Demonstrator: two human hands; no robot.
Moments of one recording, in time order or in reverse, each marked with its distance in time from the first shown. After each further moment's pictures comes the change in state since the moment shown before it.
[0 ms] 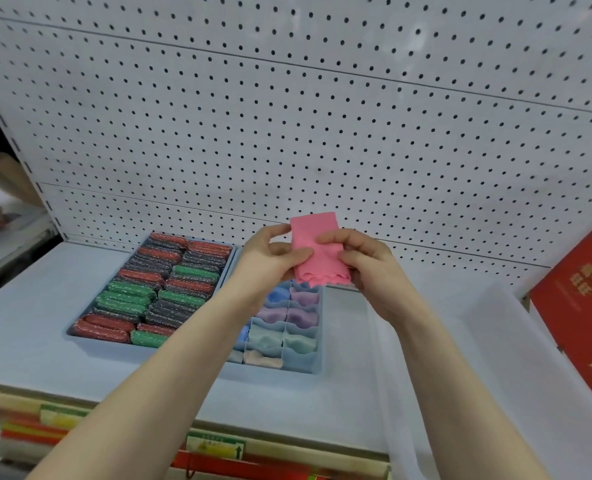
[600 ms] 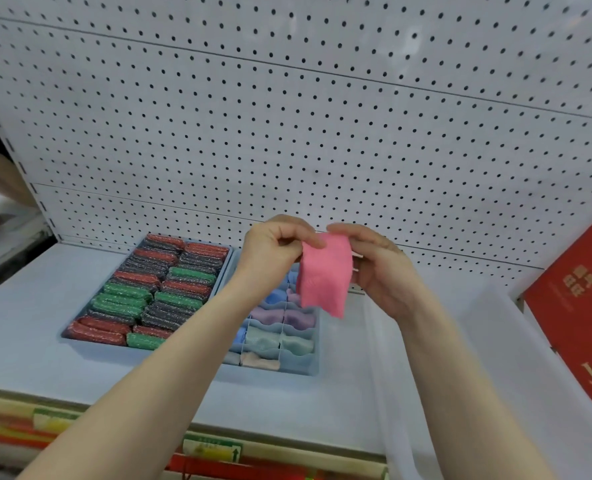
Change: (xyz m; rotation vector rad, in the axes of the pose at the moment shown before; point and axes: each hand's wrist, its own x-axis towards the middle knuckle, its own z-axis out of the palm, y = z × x) left_hand 0.001 0.013 0.010 0.226 -0.082 0.387; right_hand 0.006 -0.005 -0.016 0.183 -0.030 0.063
